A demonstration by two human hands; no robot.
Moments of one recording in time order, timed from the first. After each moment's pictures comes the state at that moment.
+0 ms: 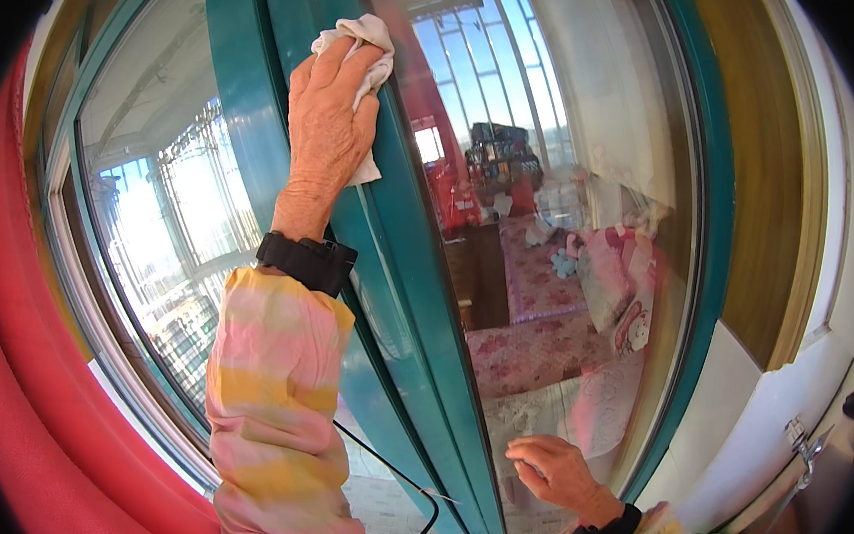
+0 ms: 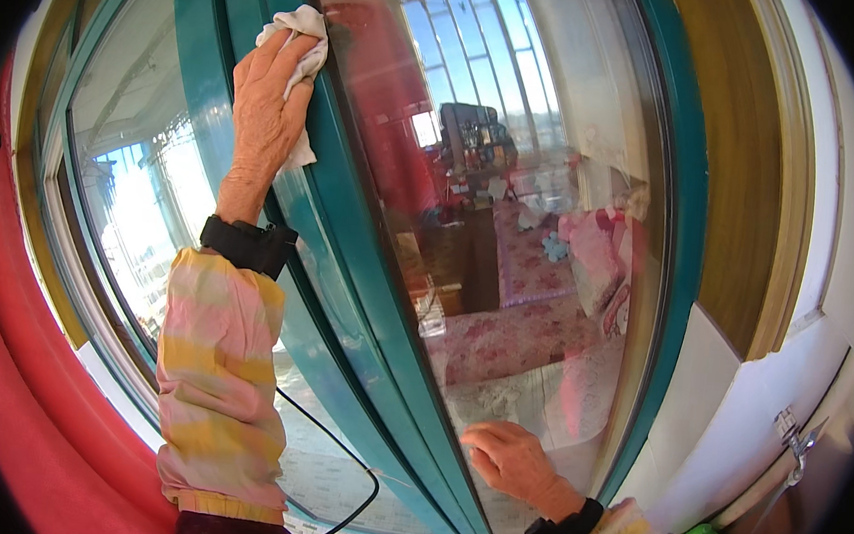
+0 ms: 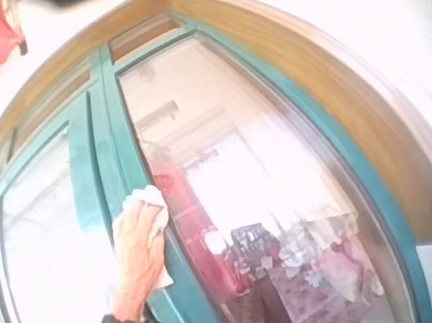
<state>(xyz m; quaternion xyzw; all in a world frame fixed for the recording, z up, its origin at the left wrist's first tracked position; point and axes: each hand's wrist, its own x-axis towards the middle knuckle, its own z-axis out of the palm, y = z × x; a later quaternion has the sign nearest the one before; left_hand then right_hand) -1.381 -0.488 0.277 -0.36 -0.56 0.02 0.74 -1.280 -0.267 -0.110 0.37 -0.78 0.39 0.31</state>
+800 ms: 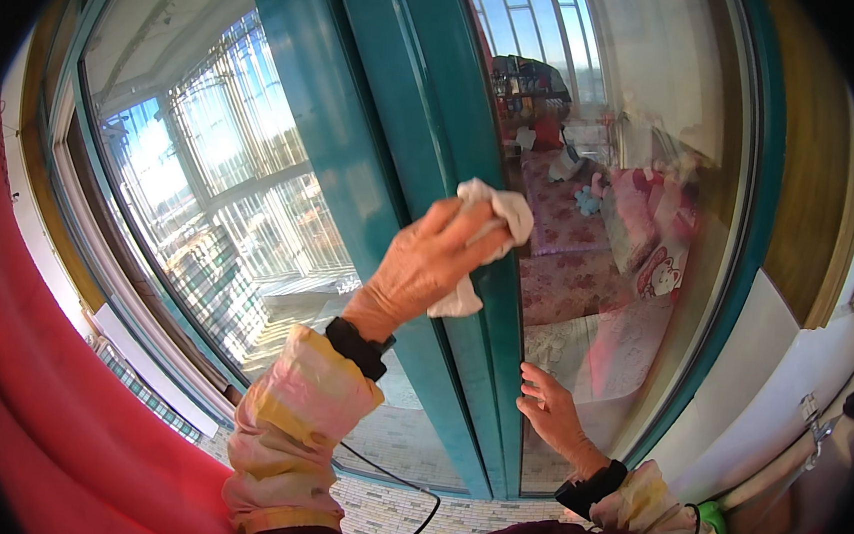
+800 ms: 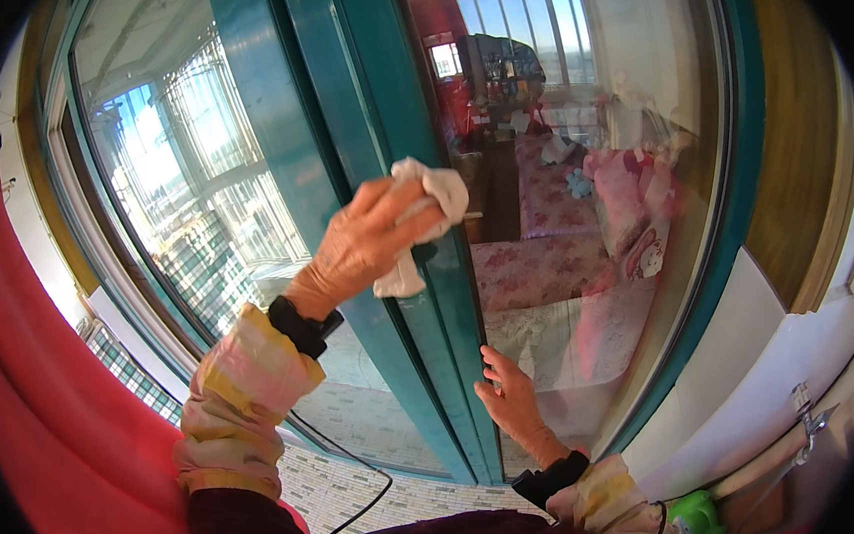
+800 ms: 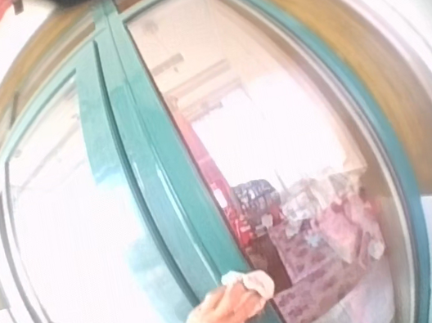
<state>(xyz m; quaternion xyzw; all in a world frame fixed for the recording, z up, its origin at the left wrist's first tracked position) -1.344 -0.530 0.072 -0.45 -0.73 0.12 0.50 -1.302 -0.329 -0.181 0.19 -0.73 0.65 0.06</state>
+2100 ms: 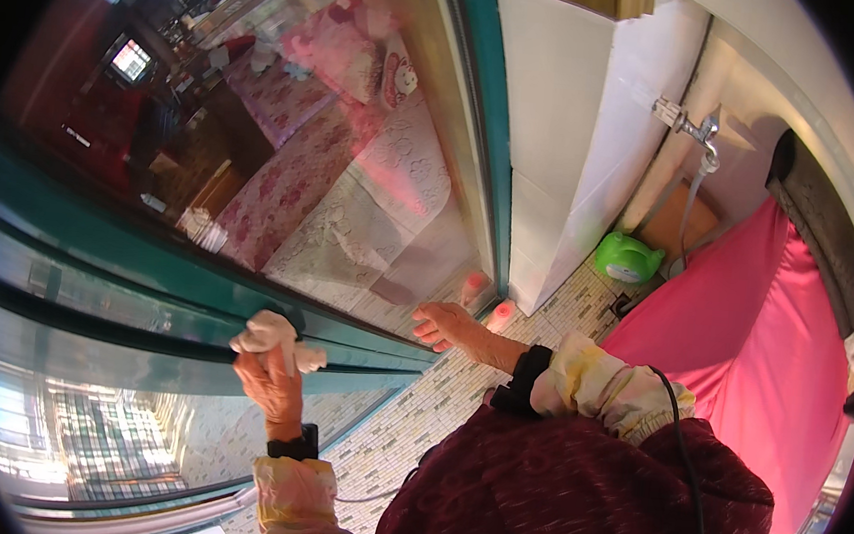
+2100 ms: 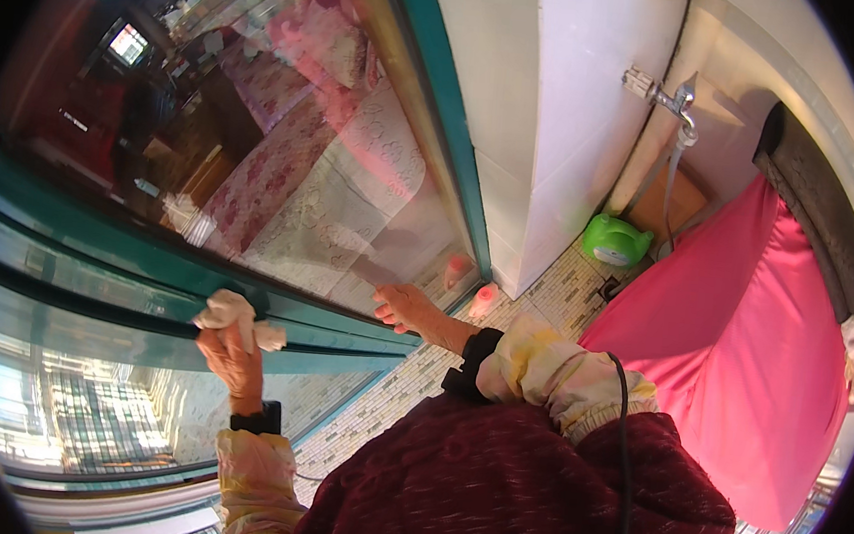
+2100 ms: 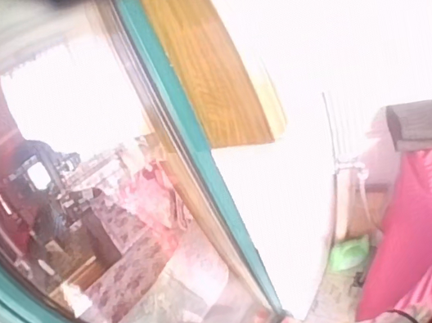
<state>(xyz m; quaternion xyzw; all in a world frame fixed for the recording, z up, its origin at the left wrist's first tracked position) -1.348 -0.545 -0.209 -0.31 -0.87 -0.25 0.29 -1.244 -0.276 -0.312 -0.21 -0.56 0.79 -0.14</state>
